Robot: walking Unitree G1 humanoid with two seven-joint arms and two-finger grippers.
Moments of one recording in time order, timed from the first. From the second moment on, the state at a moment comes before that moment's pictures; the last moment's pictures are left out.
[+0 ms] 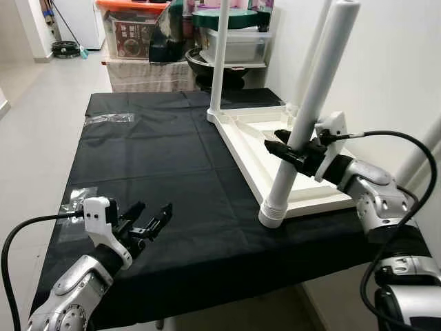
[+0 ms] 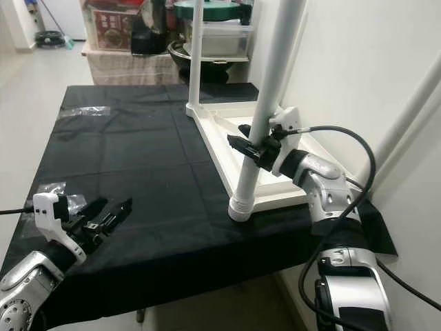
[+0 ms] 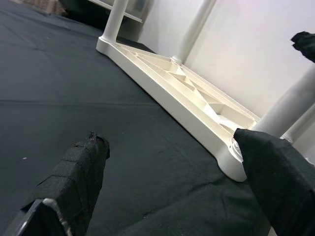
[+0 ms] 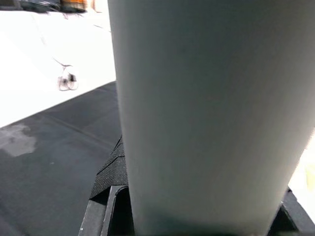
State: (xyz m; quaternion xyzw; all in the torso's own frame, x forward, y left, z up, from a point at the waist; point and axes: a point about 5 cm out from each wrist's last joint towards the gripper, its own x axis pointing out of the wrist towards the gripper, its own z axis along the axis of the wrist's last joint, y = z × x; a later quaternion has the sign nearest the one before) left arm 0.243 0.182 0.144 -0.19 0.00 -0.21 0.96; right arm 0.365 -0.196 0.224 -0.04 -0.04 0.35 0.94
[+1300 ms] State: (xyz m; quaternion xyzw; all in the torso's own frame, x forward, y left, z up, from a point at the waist) left arm 0.242 0.176 0.138 -0.21 0.01 -0.21 0.96; right arm 0.354 -0.119 0.189 0.02 0.01 -0.09 1.00
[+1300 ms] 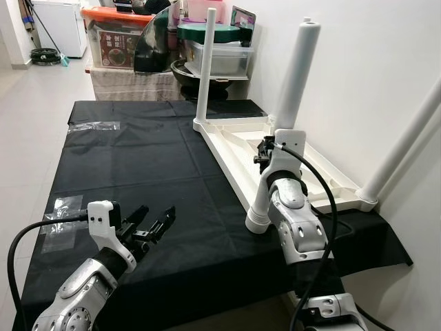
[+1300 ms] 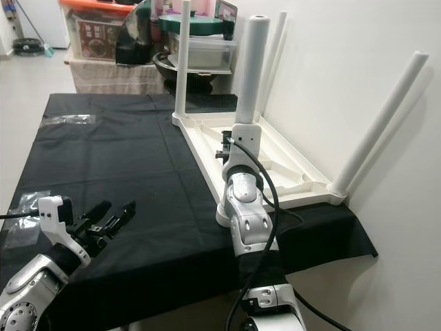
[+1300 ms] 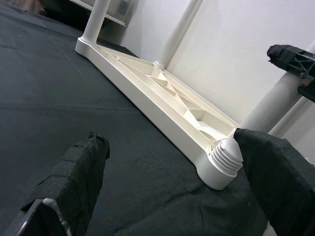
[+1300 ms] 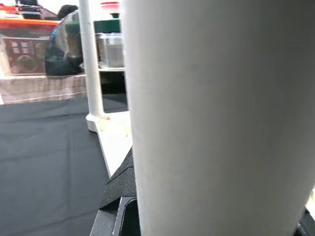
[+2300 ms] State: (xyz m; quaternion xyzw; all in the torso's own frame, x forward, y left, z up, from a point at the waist) left arm 0.242 0.176 0.138 -0.20 0.01 -0.21 0.96; right arm 0.356 -0.114 0.191 0.05 0.03 -0.12 0.99
